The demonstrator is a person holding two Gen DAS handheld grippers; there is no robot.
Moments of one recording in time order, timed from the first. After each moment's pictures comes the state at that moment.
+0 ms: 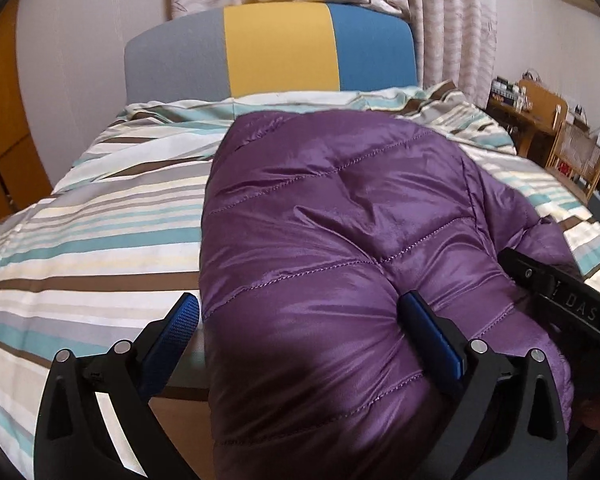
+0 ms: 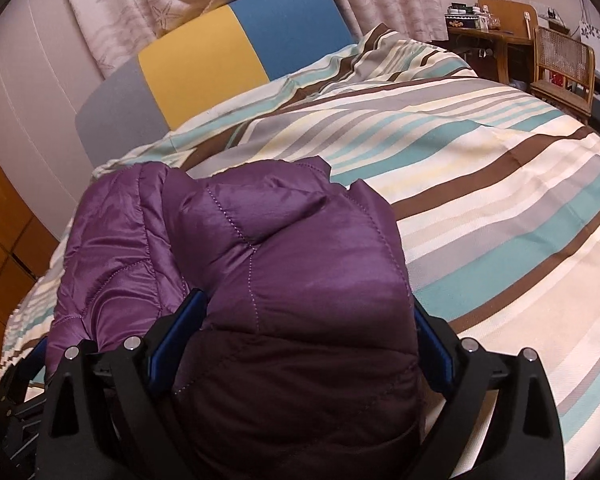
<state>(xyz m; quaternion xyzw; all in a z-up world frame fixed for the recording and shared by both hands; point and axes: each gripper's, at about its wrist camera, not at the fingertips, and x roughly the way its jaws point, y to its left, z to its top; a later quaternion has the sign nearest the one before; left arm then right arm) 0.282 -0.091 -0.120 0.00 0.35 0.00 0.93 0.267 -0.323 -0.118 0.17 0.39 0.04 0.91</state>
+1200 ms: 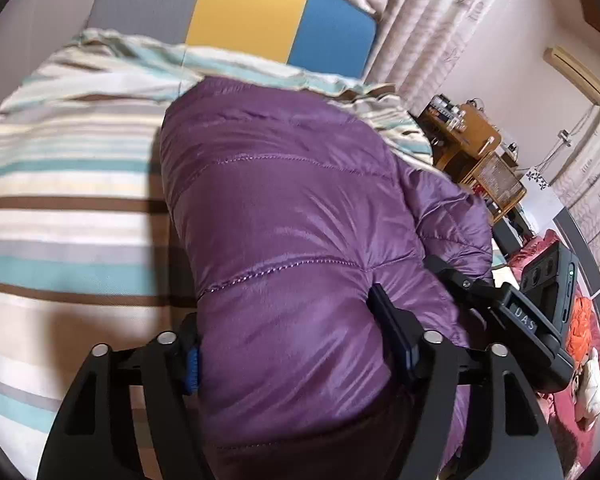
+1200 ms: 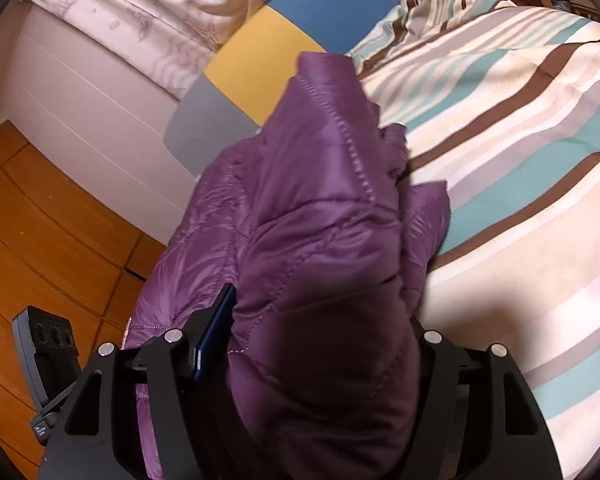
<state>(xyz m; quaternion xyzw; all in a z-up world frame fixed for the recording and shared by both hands) 0.237 -0.082 -0.092 -0.15 0.41 -0.15 0.89 0.217 -0.345 -0.116 0.32 0.37 0.22 0.84</state>
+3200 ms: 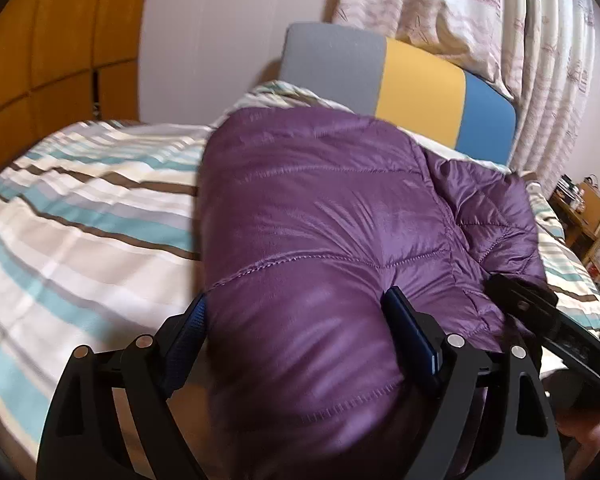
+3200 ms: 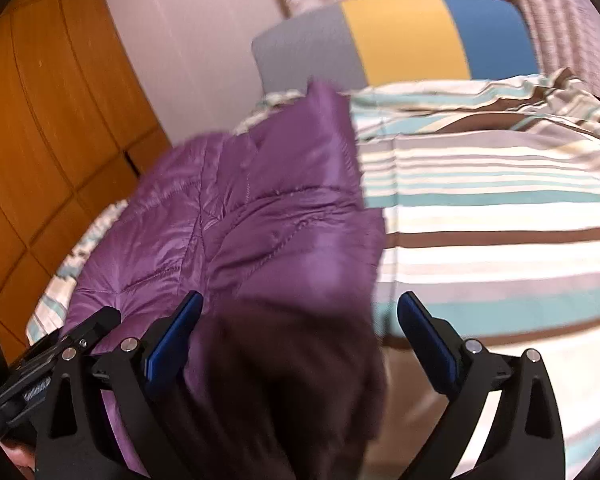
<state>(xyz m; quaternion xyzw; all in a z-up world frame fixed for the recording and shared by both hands) 0.140 0.125 -0.108 -0.13 0.32 0.13 0.93 0.195 -0.094 -0.098 0.08 0.35 0.27 0.89</state>
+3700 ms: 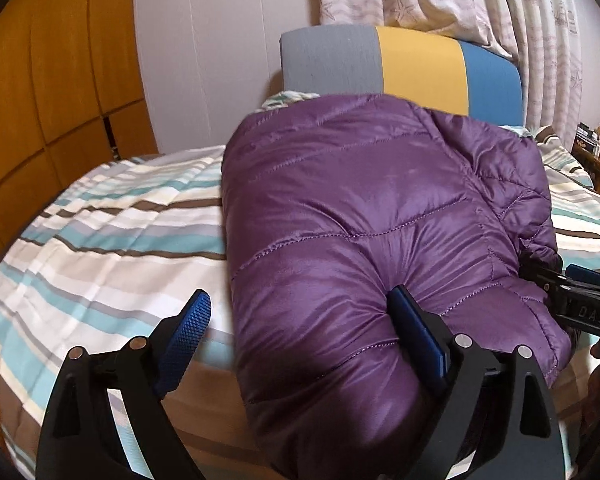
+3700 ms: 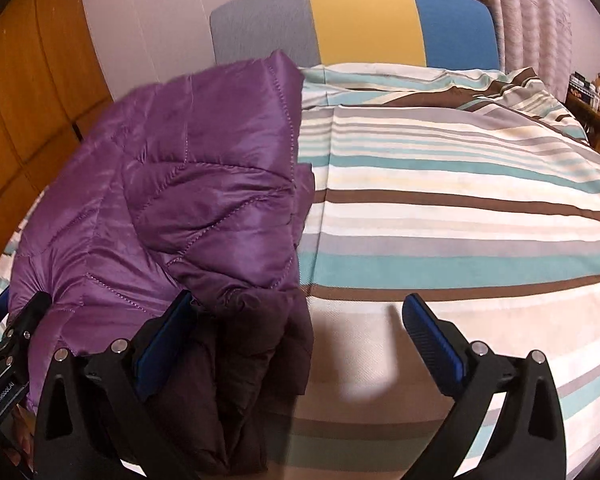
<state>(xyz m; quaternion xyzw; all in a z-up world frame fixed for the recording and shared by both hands) 0.133 0.113 -0.124 -0.03 0.33 0.17 0.93 0.188 -0.103 -0.113 0.00 0.40 0.18 0.90</state>
